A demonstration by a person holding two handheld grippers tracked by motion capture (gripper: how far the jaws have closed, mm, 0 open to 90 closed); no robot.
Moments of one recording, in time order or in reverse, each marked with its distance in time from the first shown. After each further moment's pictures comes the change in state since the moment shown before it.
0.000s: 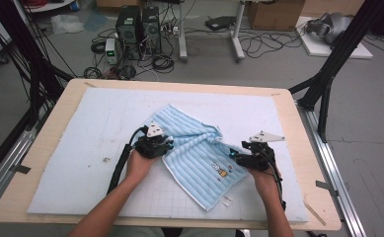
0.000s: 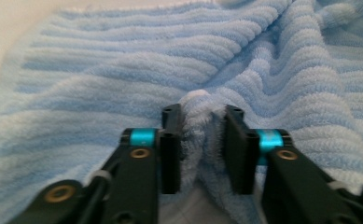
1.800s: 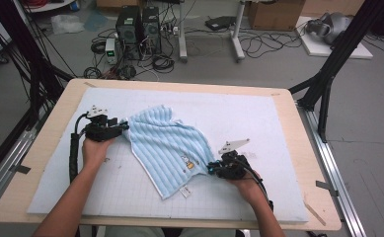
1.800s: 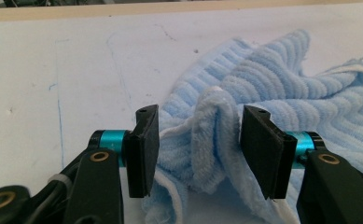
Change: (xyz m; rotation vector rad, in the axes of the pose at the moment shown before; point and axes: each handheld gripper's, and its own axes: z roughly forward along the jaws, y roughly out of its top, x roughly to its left) left arm 0.124 -0.024 -0.074 -0.101 0.179 -0.283; right arm 0.057 -0.003 0.039 0.226 0.351 -0.173
